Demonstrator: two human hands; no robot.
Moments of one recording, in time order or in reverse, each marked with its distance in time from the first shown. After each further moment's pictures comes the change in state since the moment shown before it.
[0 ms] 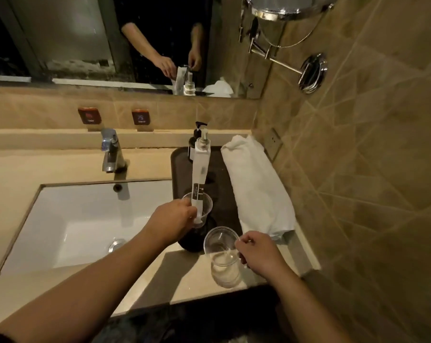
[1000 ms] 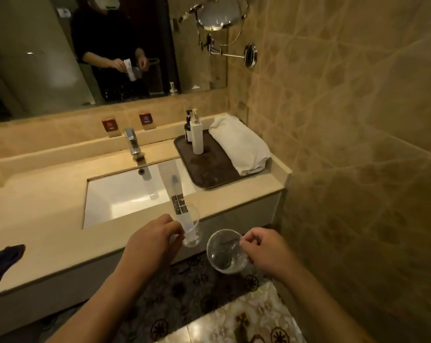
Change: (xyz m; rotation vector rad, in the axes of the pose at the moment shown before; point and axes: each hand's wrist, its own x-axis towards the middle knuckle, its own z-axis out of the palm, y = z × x) left_hand -0.356 0.059 -0.081 -0.121 0.103 0.018; right_hand -0.327 0.073 0.095 0.068 0.159 -0.119
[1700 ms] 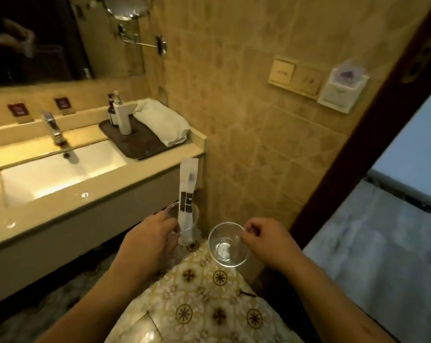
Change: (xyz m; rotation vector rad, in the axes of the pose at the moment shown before) left_hand -0.188 0.132 -0.009 -0.133 -0.023 0.332; right_hand -0.300 0.049 -0.043 -0.176 0.302 0.150
